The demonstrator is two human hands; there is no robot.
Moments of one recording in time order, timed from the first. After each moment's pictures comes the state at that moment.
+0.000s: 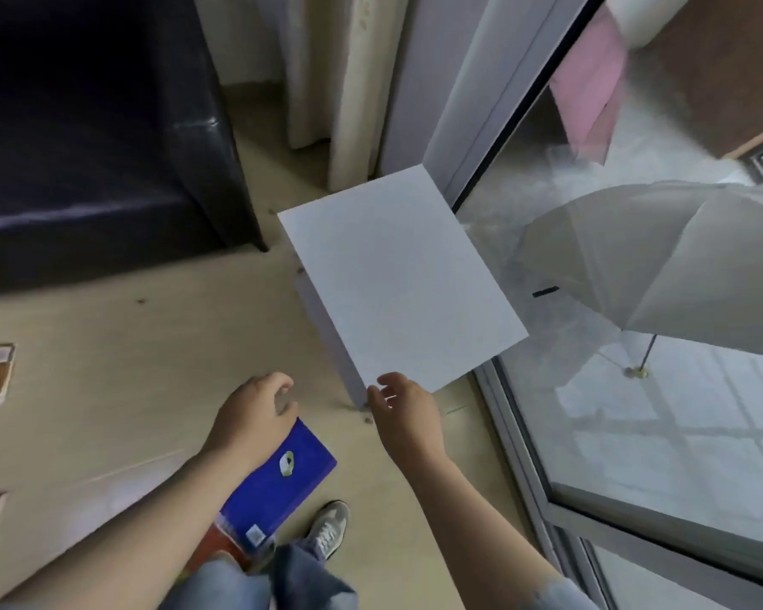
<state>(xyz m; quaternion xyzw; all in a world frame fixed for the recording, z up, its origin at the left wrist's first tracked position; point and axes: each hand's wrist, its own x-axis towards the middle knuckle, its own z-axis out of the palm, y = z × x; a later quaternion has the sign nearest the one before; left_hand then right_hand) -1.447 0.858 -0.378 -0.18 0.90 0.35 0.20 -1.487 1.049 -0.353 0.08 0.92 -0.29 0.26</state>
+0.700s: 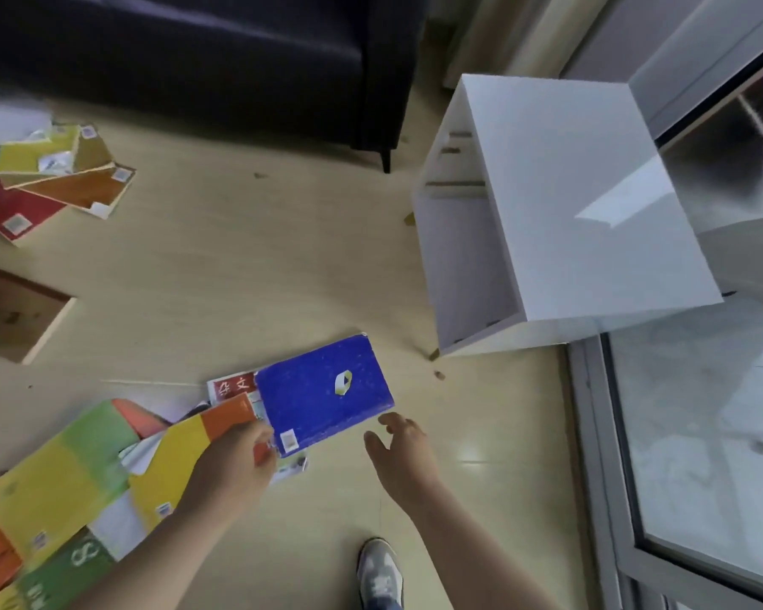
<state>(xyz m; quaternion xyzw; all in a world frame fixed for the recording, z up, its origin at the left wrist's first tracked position) -1.132 0.854 -0.571 -0.35 0.85 0.37 0.16 -1.256 1.025 -0.561 -0.09 0.89 -0.21 0.40</state>
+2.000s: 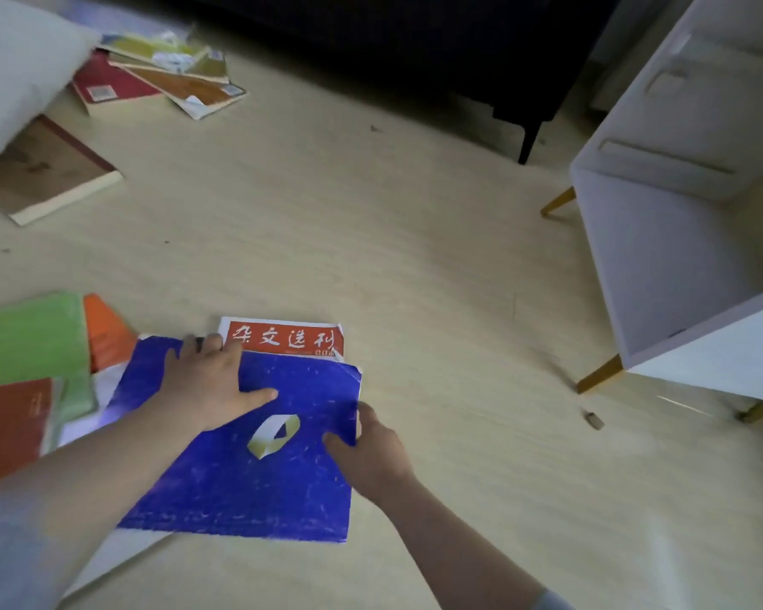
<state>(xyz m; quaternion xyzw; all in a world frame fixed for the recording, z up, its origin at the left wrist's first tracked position) -1.064 0.762 -0.957 -0.42 0.89 0.10 0.17 -1.183 0.949 -0.963 -0.24 0.85 -0.20 0.43</state>
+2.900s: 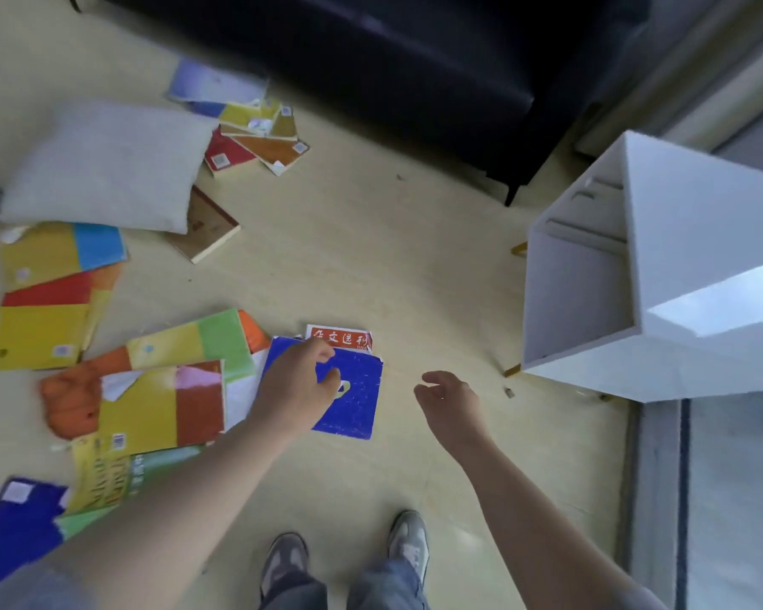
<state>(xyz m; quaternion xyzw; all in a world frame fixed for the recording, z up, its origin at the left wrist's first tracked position) -1.002 0.843 -0.549 -0.46 0.78 0.42 -0.06 -1.149 0.975 -0.535 -0.15 0.88 -0.23 0.37</state>
